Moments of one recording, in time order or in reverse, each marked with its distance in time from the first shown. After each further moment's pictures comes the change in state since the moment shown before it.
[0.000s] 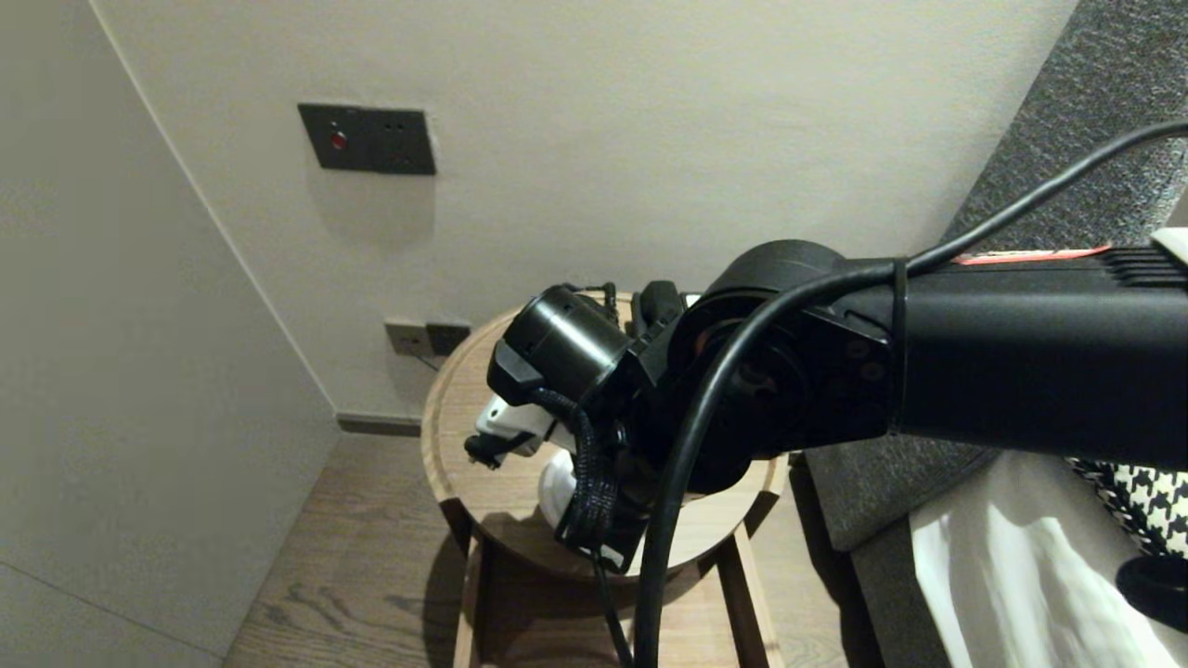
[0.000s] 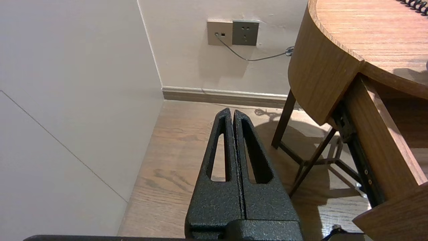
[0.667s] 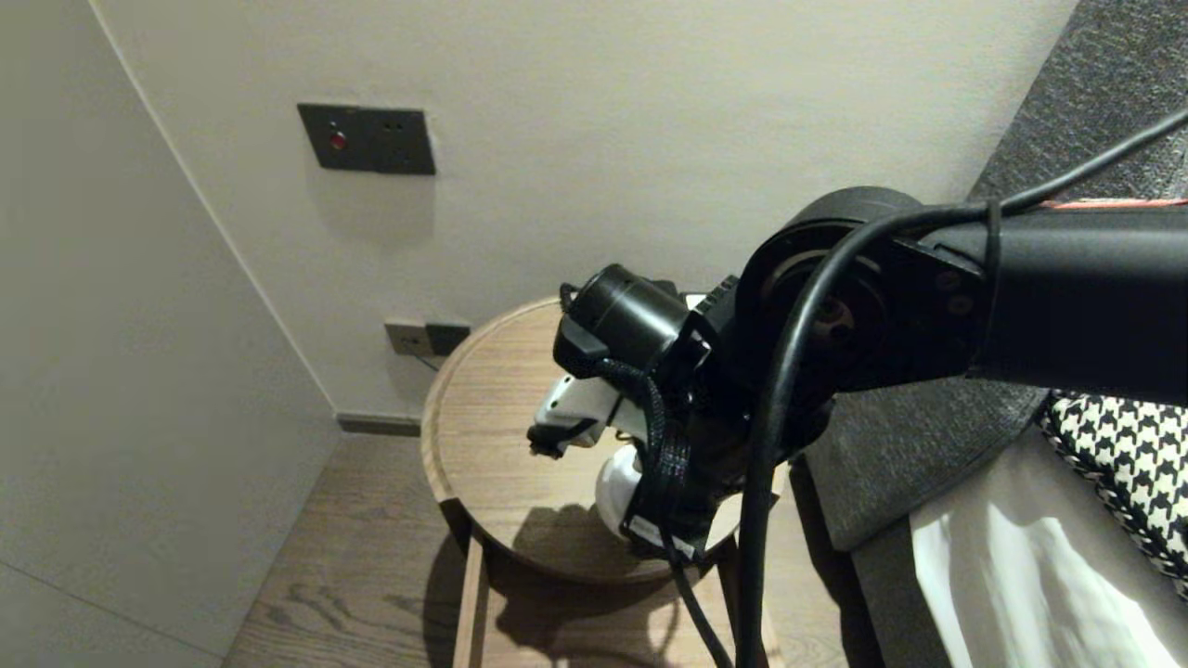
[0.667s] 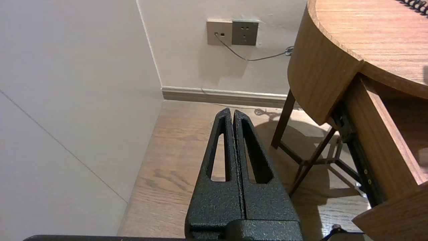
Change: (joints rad) left arm 0.000 0.000 0.000 0.000 0.000 0.000; right arm -0.072 -0.057 0.000 0.162 0.046 -0.017
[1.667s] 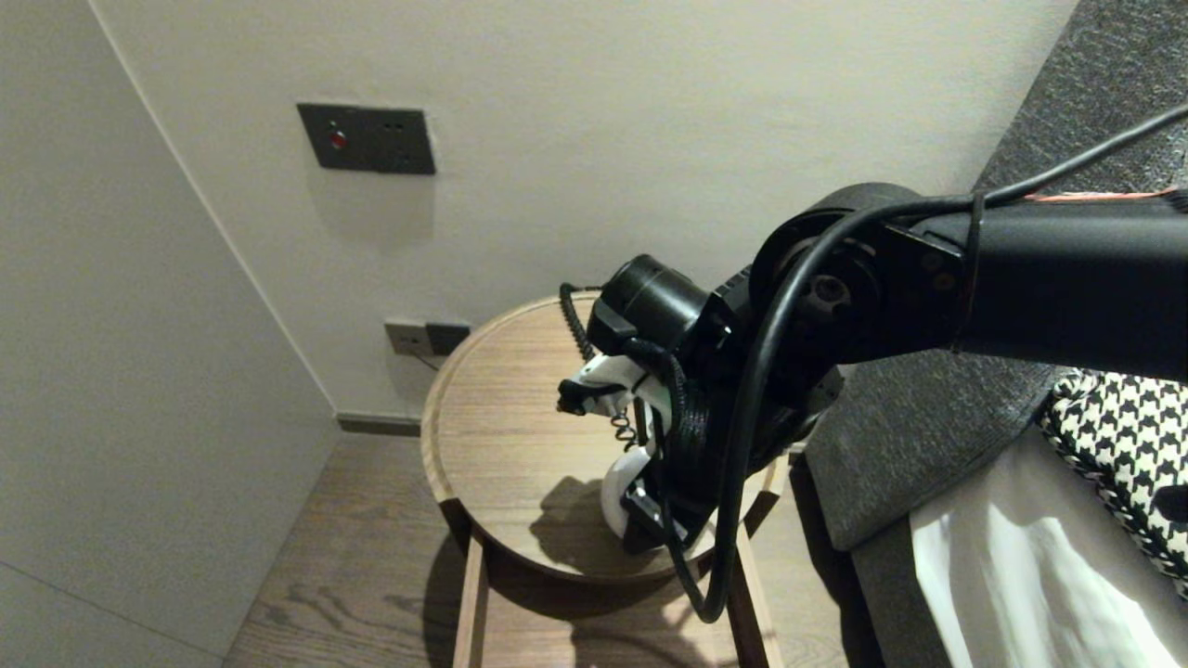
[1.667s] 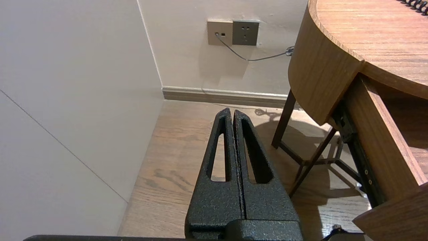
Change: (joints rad) left arm 0.000 0.000 0.000 0.000 0.000 0.000; right arm -0.062 0.016 0.002 0.010 0.158 0.186
